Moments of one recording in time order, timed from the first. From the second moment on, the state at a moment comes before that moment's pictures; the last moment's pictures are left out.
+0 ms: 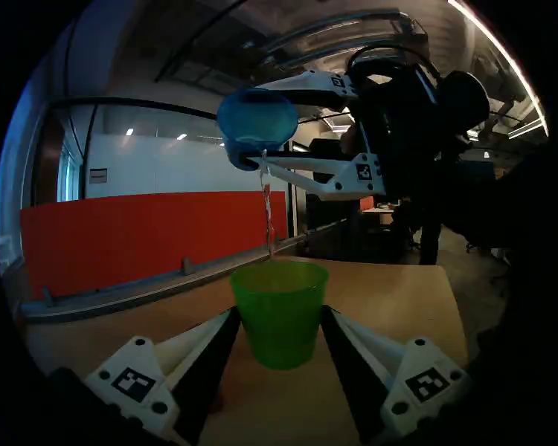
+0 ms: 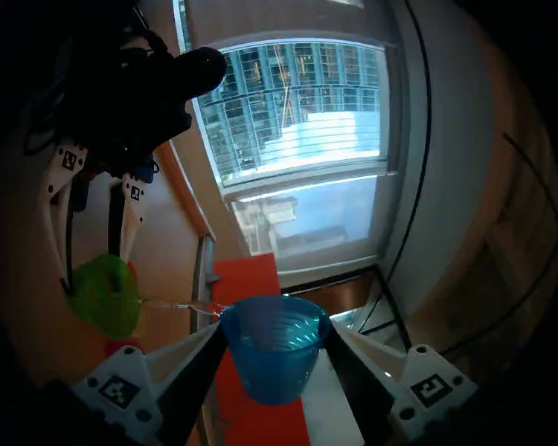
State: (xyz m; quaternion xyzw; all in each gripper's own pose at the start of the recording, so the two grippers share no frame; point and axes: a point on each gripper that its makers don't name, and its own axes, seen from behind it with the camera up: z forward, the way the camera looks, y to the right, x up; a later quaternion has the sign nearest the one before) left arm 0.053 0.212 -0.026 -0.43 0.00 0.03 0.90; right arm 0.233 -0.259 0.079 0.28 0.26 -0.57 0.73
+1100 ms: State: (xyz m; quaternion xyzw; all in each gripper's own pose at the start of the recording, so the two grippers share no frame) left arm 0.051 0.213 -0.028 -0.43 -0.01 0.02 0.90; right arm 0.242 -0.266 0.076 0.26 0.28 -0.61 0.69
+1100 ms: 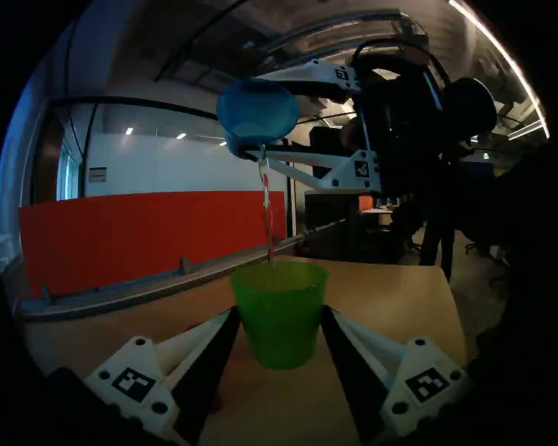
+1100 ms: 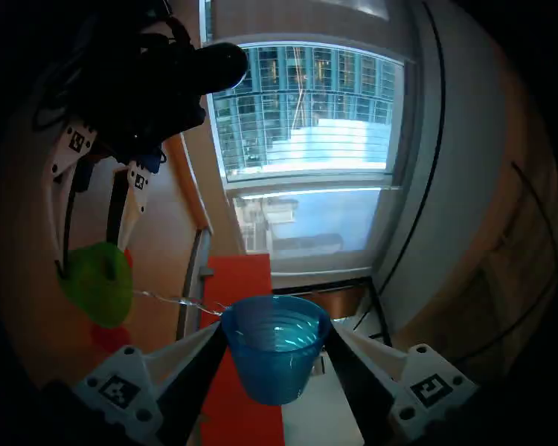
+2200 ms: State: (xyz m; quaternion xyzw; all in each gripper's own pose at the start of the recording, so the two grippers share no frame) left arm 0.053 0.213 -0.027 -0.43 0.00 0.02 0.90; right arm 0.246 -0.289 0.074 0.23 0.31 -0.67 0.64
